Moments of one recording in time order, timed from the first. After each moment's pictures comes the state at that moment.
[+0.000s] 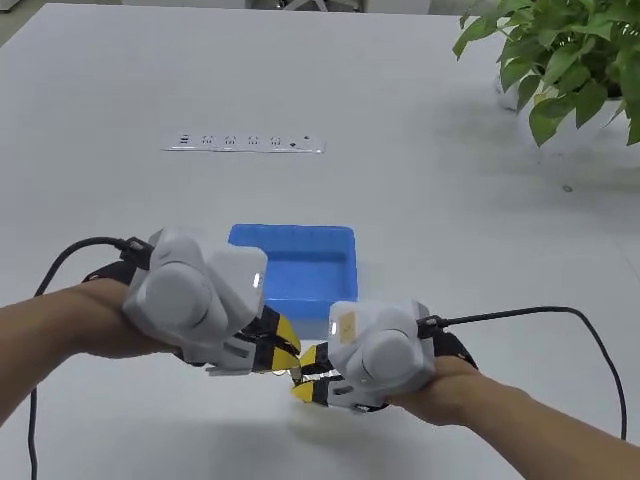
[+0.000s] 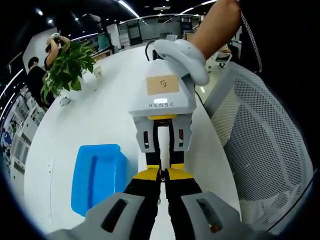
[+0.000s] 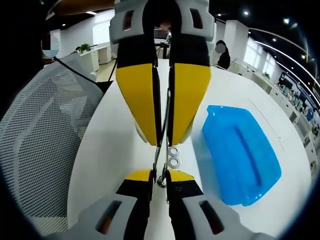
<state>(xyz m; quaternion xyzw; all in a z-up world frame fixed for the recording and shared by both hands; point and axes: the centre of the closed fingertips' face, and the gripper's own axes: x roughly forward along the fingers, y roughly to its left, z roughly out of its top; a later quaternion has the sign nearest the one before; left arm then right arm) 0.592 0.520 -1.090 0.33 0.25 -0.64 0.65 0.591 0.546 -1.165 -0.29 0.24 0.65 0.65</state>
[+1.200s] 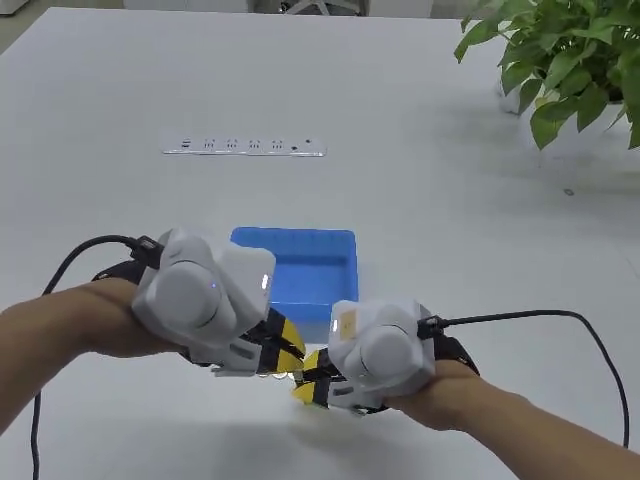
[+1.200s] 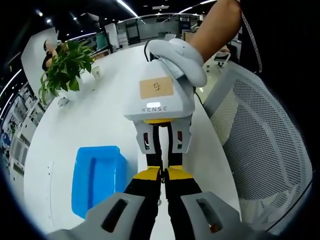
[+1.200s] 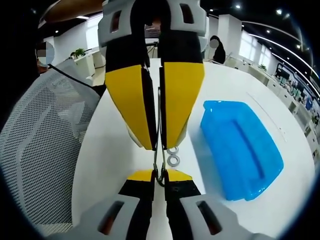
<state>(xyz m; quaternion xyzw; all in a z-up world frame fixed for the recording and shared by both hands) 0.591 0.516 -1.088 0.33 0.25 -0.64 0.64 0.591 0.544 -1.163 -0.27 0.26 0.64 0.66</state>
